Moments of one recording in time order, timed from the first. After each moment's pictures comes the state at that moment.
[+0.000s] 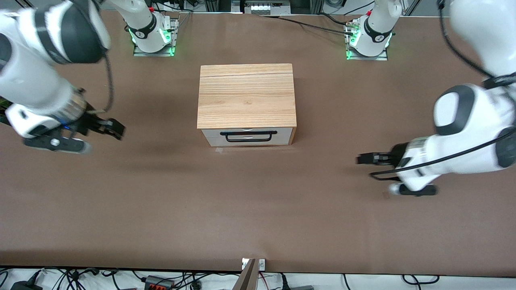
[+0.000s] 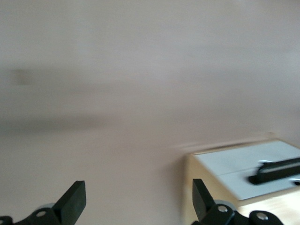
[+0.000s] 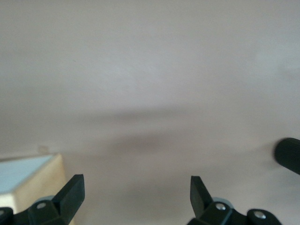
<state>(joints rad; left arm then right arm) 0.08 0.54 -0.25 -1.23 -0.15 1.64 -0.17 0.35 0.22 -0.20 -1.47 -0.07 1.67 0.24</state>
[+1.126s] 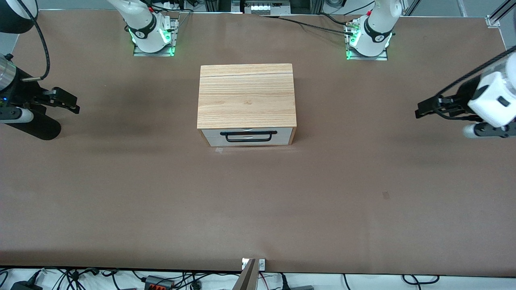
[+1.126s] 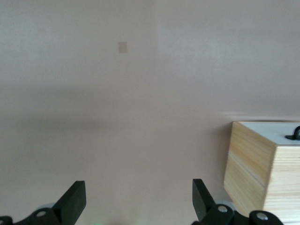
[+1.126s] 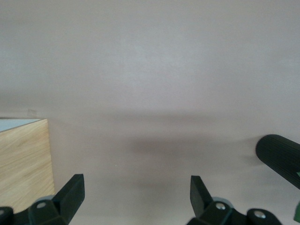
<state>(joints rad) 0.15 0.18 -0.26 -1.40 -0.04 1.45 -0.20 -0.04 0.03 0.01 -1.66 0.01 1.68 -0.04</state>
